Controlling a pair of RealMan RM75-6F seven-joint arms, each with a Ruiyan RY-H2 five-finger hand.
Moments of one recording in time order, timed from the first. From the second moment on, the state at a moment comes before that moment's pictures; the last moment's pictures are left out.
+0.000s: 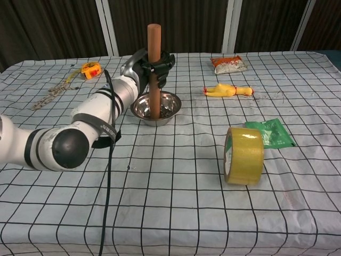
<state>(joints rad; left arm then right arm) -1.08 -2.10 -0.48 -0.64 1.22 0.84 -1.11 0.01 -1.02 -0.06 -1.40 -1.65 1.54 0.26</state>
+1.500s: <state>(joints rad) -0.54 -1.72 -0.06 -1.06 1.34 1.15 -0.17 0.01 -1.02 -0.10 -1.42 -1.75 1.58 0.22</state>
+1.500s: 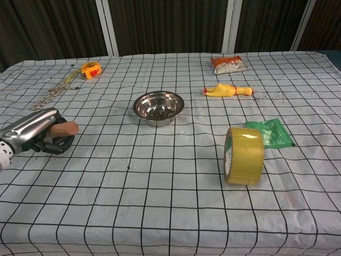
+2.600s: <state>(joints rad) -0.49 -1.46 0.00 -1.38 1.40 1.10 0.01 0.00 -1.02 -0.10 -1.40 -1.76 1.62 0.26</state>
